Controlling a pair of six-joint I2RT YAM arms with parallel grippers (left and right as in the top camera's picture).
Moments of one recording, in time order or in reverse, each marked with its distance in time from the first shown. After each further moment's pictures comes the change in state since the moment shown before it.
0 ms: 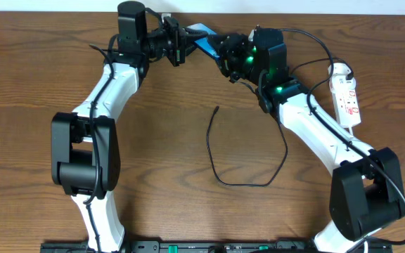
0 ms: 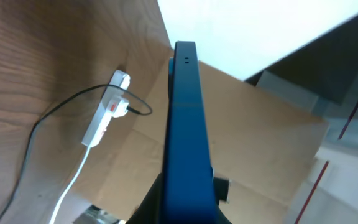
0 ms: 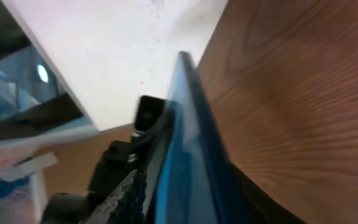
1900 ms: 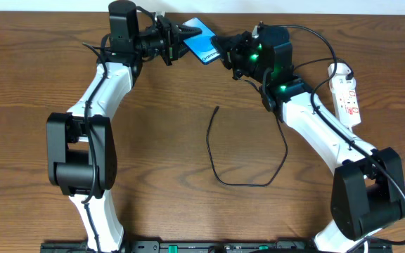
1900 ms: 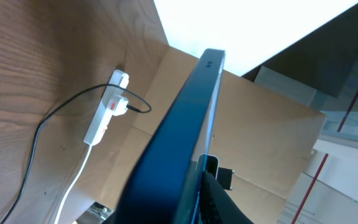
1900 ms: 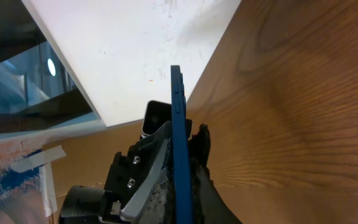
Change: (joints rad) left arm 0.026 0.000 0.000 0.003 0.040 0.010; right arm -0.011 -0.001 0.000 0.059 -0.036 0.025
